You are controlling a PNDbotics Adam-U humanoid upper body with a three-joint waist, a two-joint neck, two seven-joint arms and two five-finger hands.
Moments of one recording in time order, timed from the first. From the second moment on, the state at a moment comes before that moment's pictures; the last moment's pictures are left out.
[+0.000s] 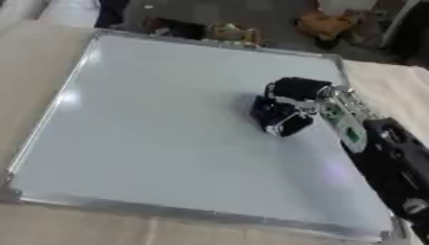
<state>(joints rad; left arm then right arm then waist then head) -0.31 0.41 0.17 -1.90 0.15 -0.32 -0.01 -0.90 -0.48 0.19 -1.10 1.01 -0.44 0.46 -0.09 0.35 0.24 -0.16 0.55</state>
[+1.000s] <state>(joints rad) -0.31 0.40 0.17 -1.90 0.15 -0.32 -0.01 -0.94 -0.48 0.11 -0.98 1.06 -0.36 0.35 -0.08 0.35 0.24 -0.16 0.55</state>
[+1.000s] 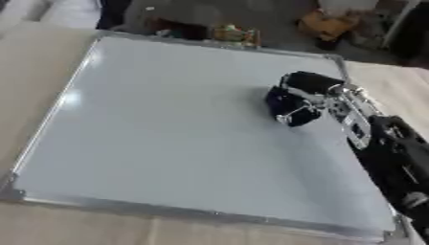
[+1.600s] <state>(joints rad) -0.31 0.40 0.17 -1.90 0.15 -0.32 -0.01 -0.96 -0.48 0.11 -0.93 1.13 -0.33 0.26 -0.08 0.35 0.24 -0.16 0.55</state>
